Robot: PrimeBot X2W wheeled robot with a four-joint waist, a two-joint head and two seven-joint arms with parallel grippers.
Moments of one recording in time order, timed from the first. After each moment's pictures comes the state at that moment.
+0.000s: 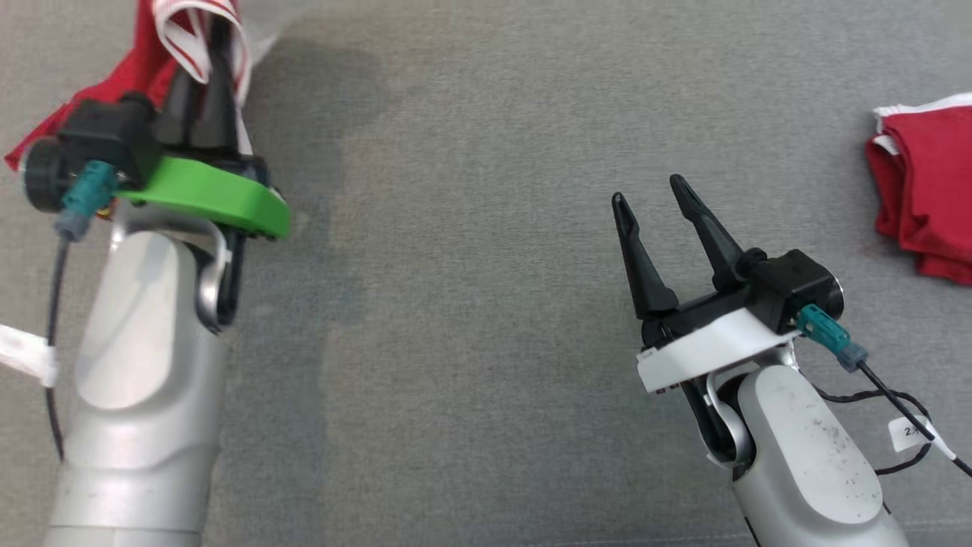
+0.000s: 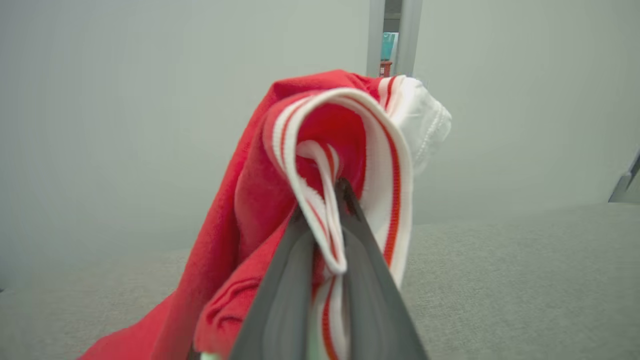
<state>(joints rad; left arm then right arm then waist) -0.76 0.16 -0.16 0.49 -0.26 -0.13 -0.26 -0.37 -0.05 0.25 0.22 0.21 0.13 -0.26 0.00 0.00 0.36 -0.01</state>
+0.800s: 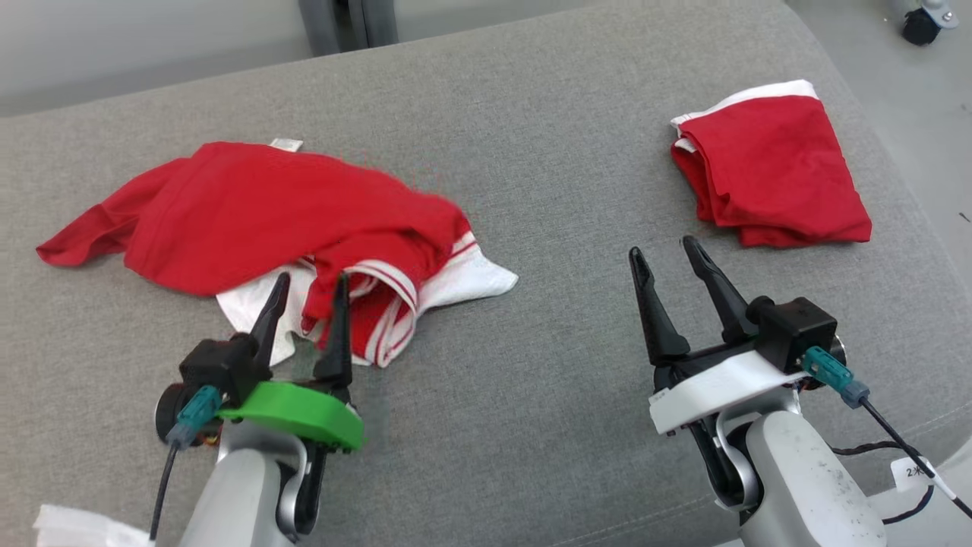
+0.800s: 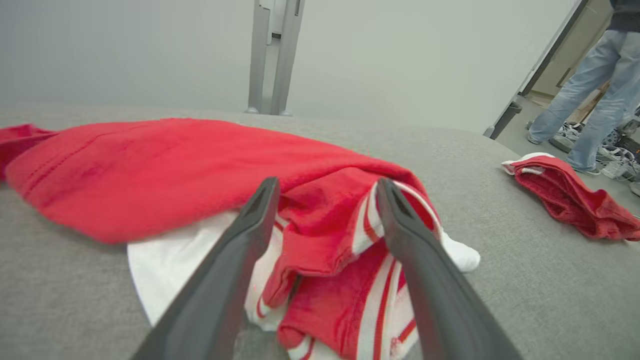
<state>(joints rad) -0.30 0.05 -0.20 0.40 -0.34 -0.10 -0.26 -0.27 -0.05 0.22 0.25 0.26 0.13 -0.26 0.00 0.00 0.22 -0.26</state>
